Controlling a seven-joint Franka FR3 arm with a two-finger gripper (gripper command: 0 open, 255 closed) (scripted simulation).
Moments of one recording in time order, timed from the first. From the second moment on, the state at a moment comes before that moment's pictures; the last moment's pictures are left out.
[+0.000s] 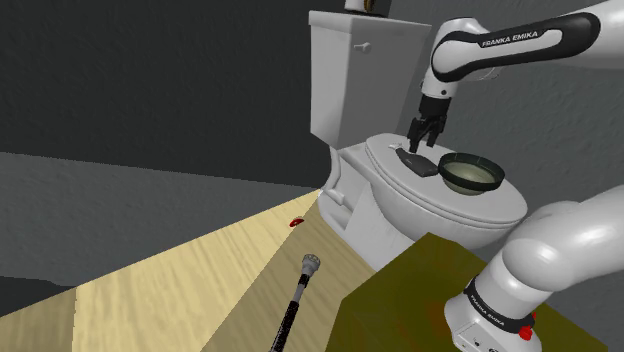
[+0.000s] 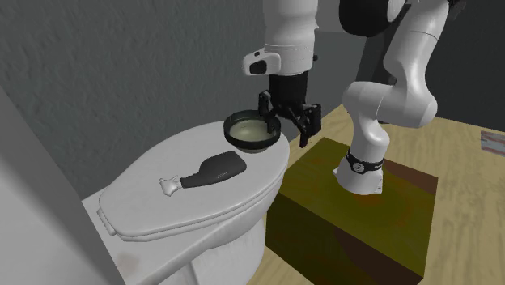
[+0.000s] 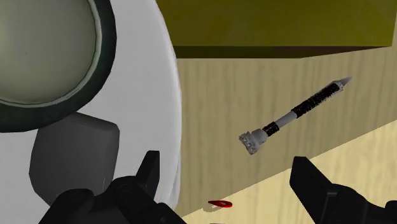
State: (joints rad) arm -0.07 -0.47 -0.22 -2.39 -0.12 1.83 -0.18
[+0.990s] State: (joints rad) arm -0.13 0.06 -0.38 -2.09 -0.01 2.10 -0.45
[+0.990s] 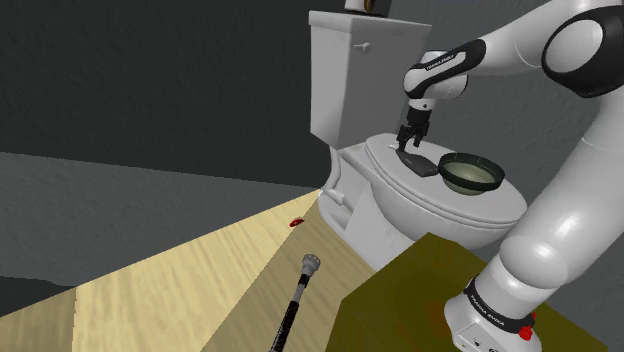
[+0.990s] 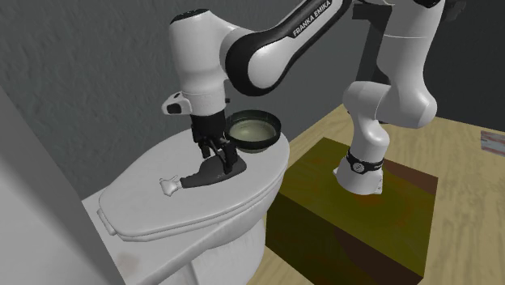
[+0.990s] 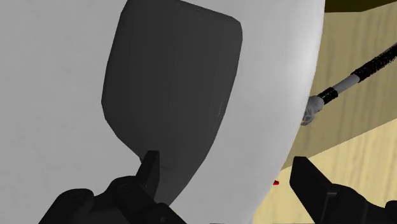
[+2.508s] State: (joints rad) arm -0.18 0.29 -0.39 -1.99 0.10 2.22 -0.55
